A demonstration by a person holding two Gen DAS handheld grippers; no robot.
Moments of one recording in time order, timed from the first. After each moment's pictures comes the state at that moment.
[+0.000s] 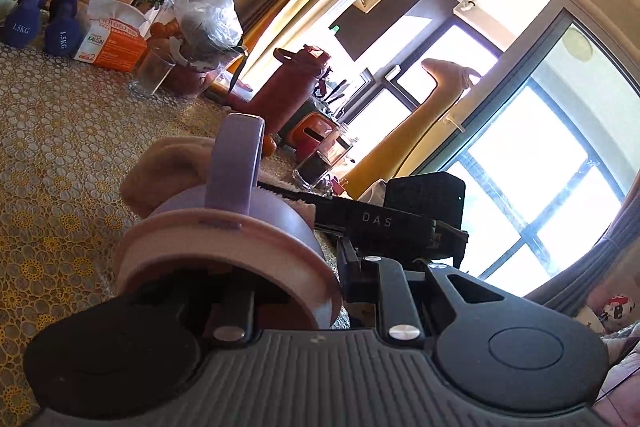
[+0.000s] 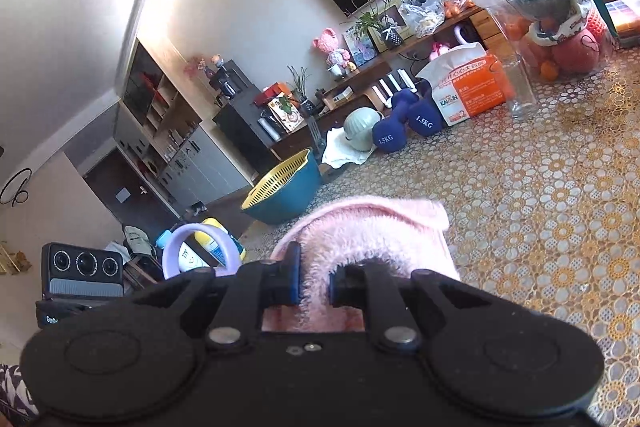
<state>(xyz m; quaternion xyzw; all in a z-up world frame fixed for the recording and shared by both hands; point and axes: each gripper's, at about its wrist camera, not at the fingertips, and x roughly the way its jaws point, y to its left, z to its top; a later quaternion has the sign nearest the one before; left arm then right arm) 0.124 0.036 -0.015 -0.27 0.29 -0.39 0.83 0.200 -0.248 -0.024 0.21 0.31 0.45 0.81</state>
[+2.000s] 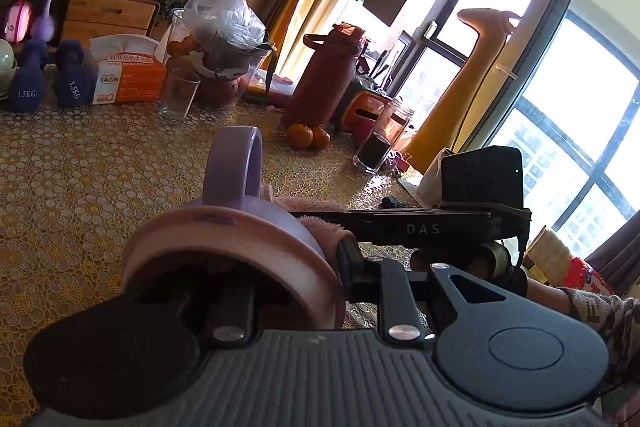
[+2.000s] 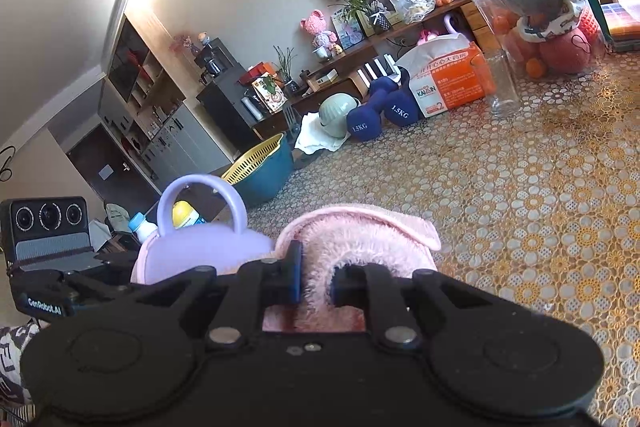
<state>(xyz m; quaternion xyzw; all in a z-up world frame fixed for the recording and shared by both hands) 0.155 0.014 -0.001 -0.15 0.31 -0.33 0.88 0.224 -0.254 -0.031 0.17 0.33 0.44 0.81</state>
